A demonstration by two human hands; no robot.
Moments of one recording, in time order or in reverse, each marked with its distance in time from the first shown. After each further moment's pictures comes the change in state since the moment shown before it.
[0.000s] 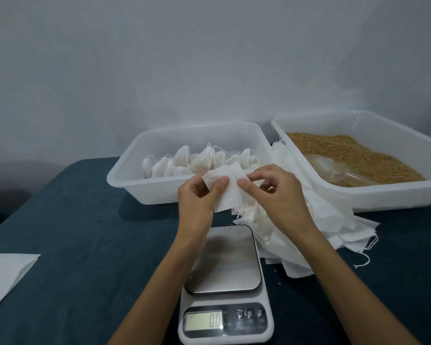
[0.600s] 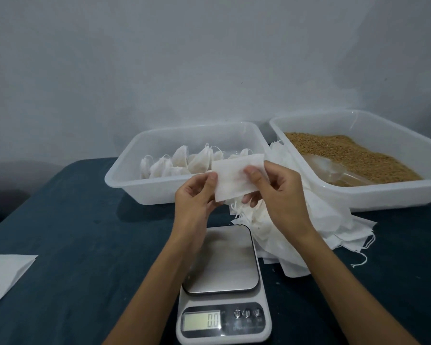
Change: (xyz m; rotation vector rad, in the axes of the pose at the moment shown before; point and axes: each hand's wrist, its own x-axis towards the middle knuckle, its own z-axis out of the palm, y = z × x) left_hand 0.001 0.004 0.000 -0.164 0.021 -0.182; right_hand 0.000 0.002 0.000 0.289 -0.026 -0.074
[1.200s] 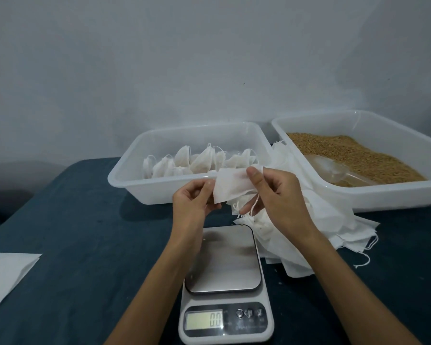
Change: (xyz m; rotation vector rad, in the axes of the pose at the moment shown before) left_hand -0.002 0.000 -0.006 0.134 0.137 0.001; right_hand -0.004 -0.010 0.003 -0.024 -0.081 0.087
